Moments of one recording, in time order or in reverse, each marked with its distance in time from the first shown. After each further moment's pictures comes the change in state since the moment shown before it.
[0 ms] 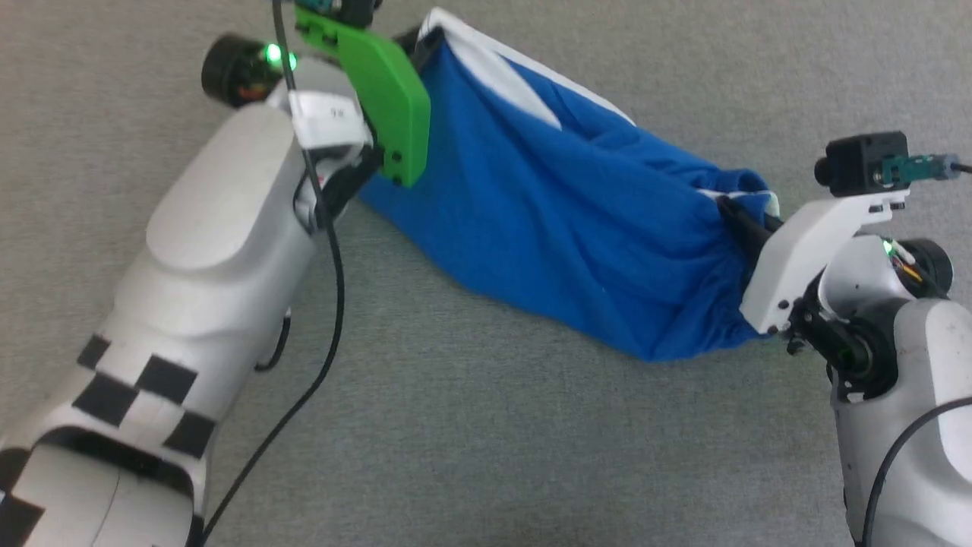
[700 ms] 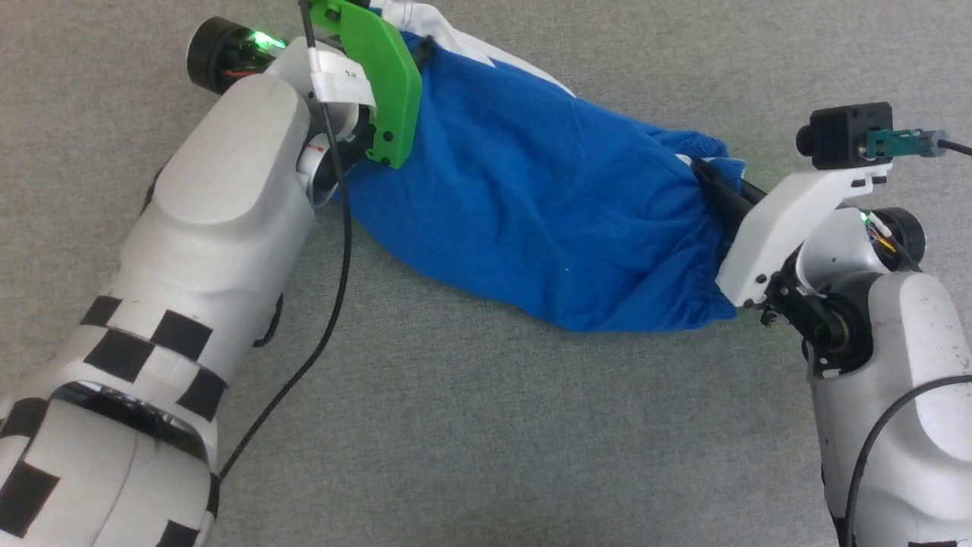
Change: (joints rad) left arm -0.127 -0.047 -0.074 0.265 0.010 -0.014 0.010; right arm -0.072 0.035 0.014 0.071 -0.002 0.001 -0.074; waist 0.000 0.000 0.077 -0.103
